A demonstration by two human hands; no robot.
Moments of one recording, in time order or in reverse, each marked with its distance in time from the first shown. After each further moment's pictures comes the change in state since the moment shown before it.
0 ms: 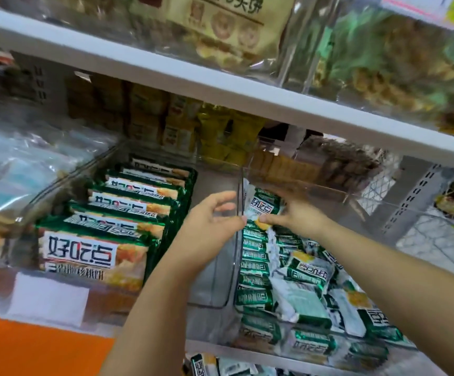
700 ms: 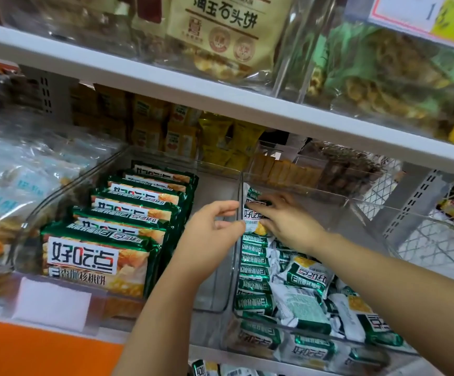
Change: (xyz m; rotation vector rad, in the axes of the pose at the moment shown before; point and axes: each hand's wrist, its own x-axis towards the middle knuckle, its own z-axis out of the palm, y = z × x) left_hand -0.003 -0.002 0.003 0.092 0.061 0.057; right_hand -0.004 -0.001 0.012 -0.455 0.071 -0.310
